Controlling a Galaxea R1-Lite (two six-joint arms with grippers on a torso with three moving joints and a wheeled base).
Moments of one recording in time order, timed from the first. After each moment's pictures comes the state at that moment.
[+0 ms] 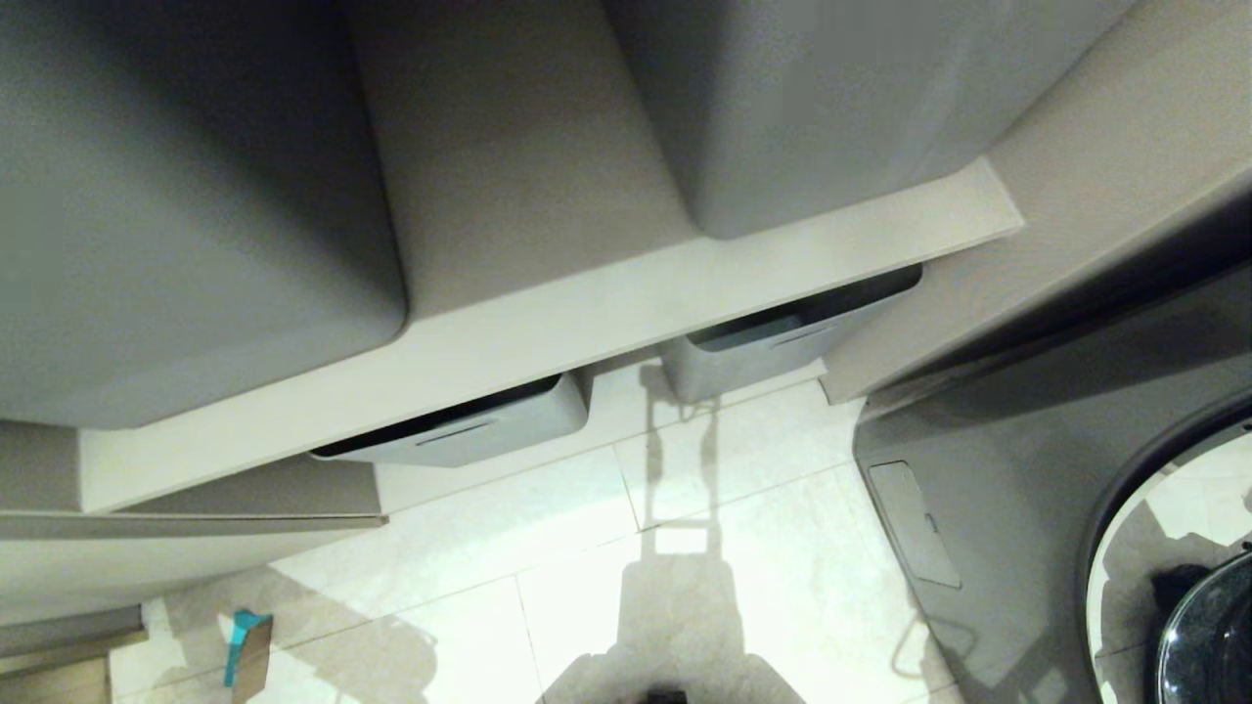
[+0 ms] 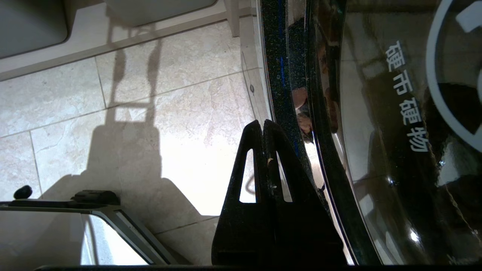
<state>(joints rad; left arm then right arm) 1.02 3.07 -1.08 -0.87 -0.95 1.01 0.00 0.00 0.00 0.00 0.00 -0.01</state>
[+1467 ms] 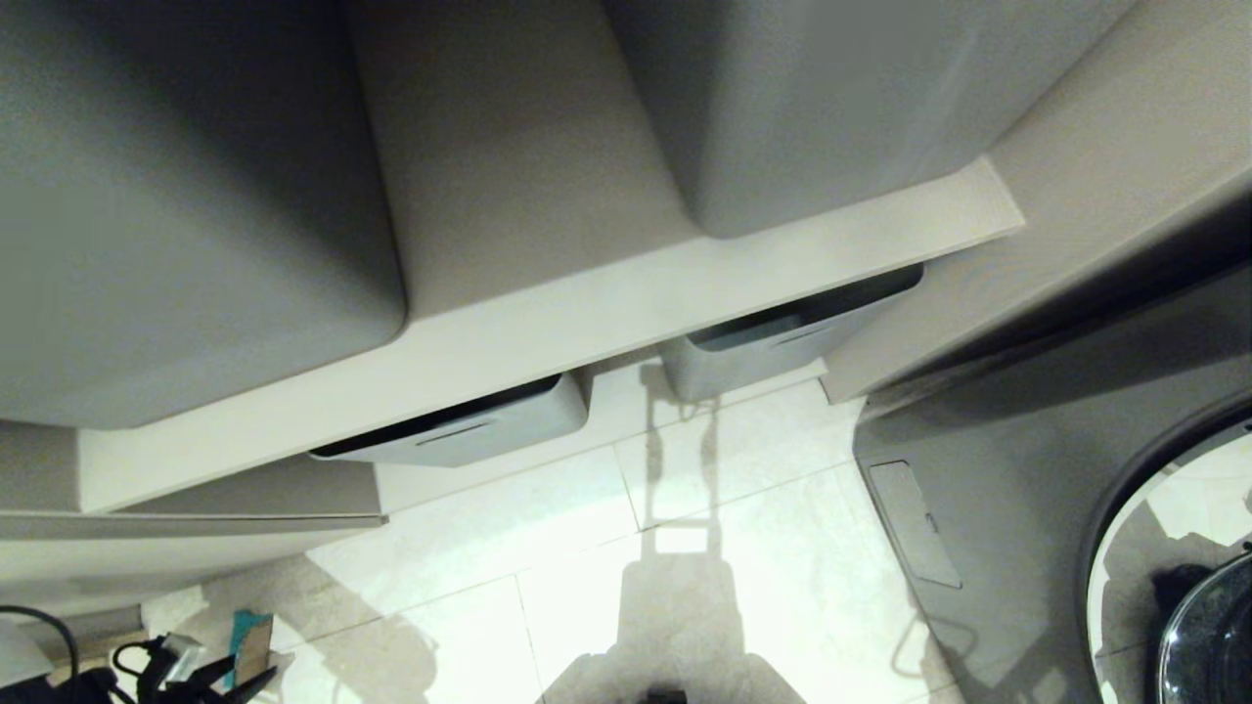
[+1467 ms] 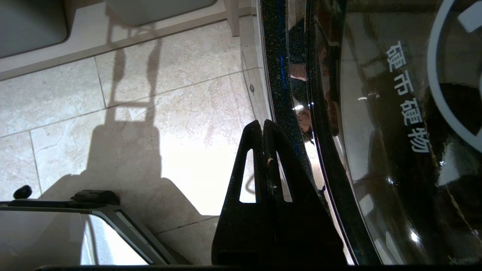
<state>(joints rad) 0.83 3.07 -1.20 -1.03 -1.04 0.85 0.00 0.00 0.00 0.00 0.00 -0.01</state>
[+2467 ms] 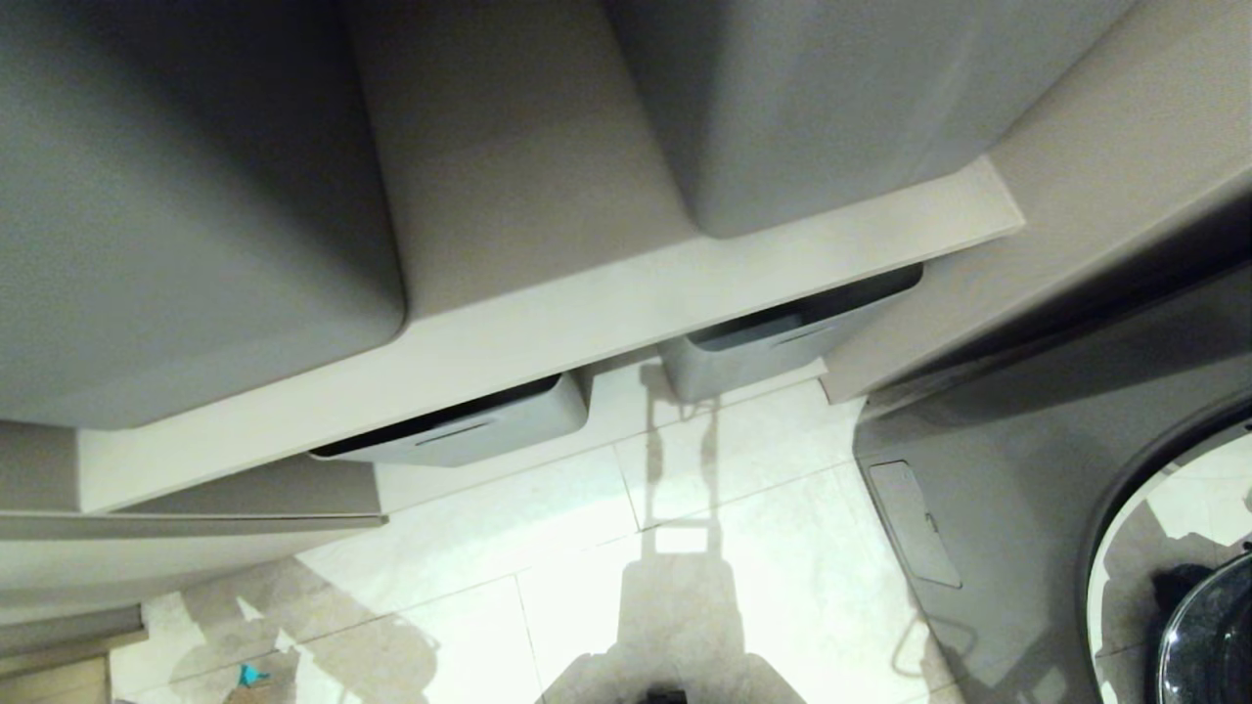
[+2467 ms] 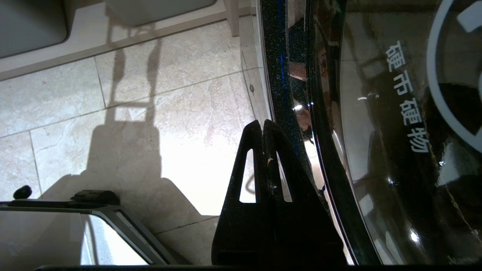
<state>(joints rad) 1.01 2.91 -0.71 -1.07 -1.00 0.97 0.00 0.00 0.00 0.00 0.00 -0.01</state>
